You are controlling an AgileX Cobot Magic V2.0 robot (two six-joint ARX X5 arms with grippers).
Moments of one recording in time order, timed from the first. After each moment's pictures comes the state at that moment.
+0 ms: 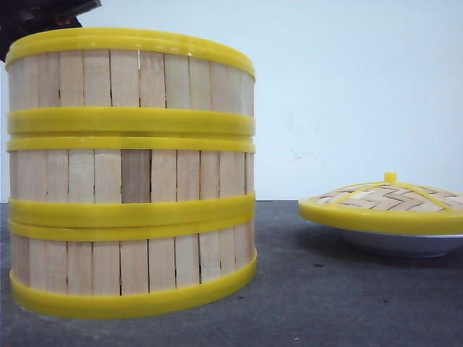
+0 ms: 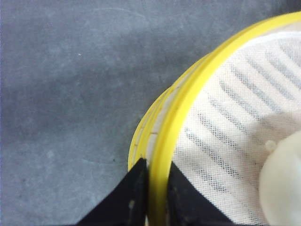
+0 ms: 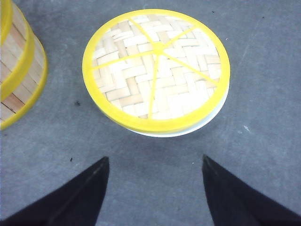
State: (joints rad) left arm -0.27 1.42 1.36 -0.92 0.16 -0.02; right arm 0.56 0.63 0.89 -1.03 0.24 0.22
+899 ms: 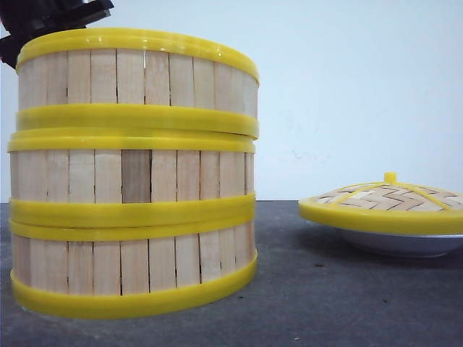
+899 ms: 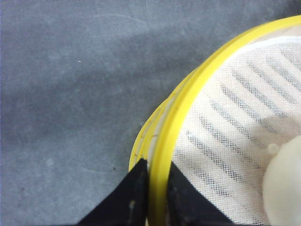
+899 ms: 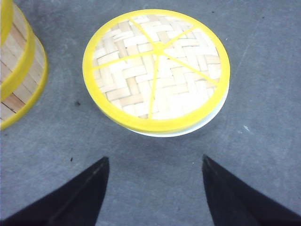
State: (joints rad) left arm -0.28 1.45 1.36 -0.89 0.14 -0.03; right arm 0.56 0.63 0.89 -1.03 0.24 0.22
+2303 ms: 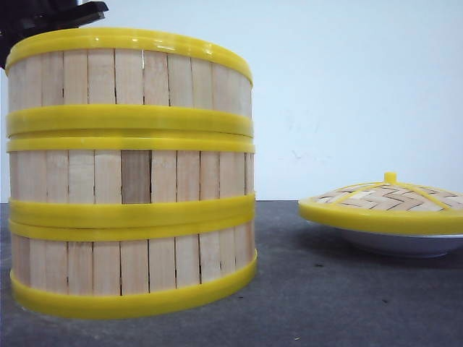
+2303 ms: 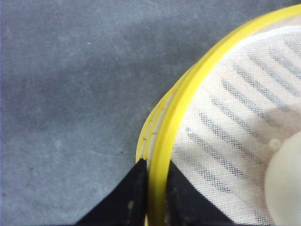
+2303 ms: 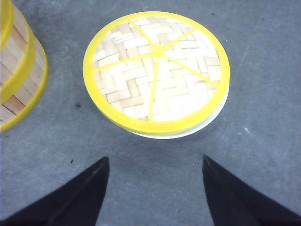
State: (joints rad) left arm -0.29 1.45 1.37 -0.95 0.10 -0.04; right arm 0.56 0.63 0.89 -1.03 0.24 0.22
